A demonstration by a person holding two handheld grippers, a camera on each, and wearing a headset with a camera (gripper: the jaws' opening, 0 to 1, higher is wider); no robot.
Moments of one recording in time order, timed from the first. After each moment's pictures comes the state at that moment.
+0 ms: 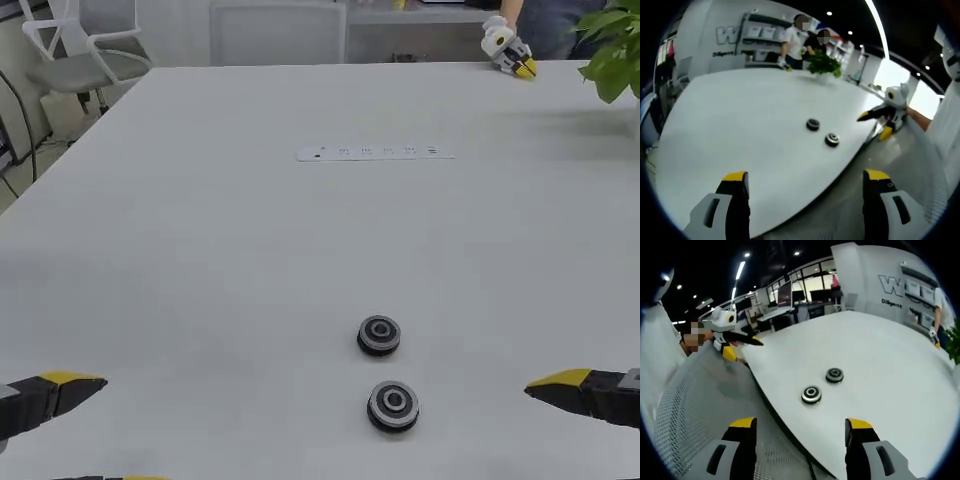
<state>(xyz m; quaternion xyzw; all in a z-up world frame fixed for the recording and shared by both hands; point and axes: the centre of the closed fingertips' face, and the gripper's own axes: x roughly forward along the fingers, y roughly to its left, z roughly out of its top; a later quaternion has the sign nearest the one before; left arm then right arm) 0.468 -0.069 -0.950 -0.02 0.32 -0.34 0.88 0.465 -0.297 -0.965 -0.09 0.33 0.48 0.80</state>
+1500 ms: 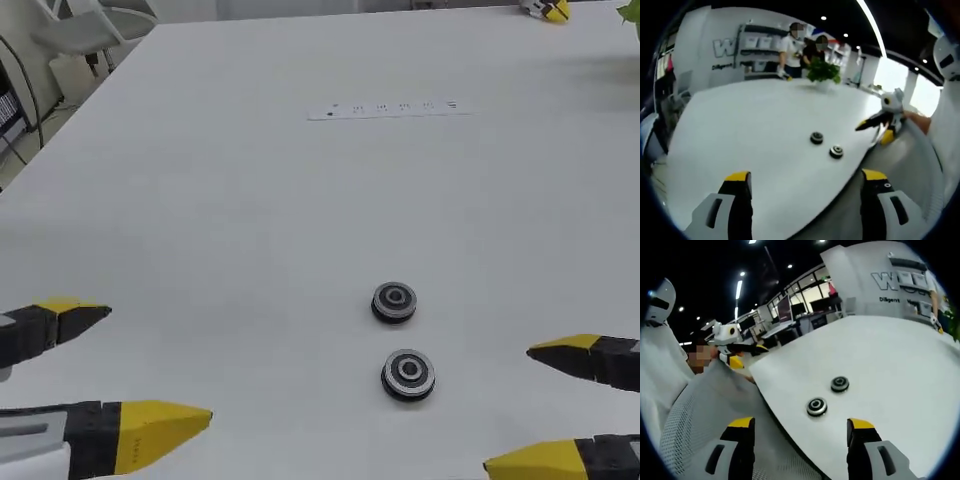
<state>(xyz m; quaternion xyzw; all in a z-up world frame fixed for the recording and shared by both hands) 0.489 -0.070 -0.920 0.01 0.28 -0.34 0.90 0.475 -0.283 -0.957 0.00 0.31 0.51 0.80</state>
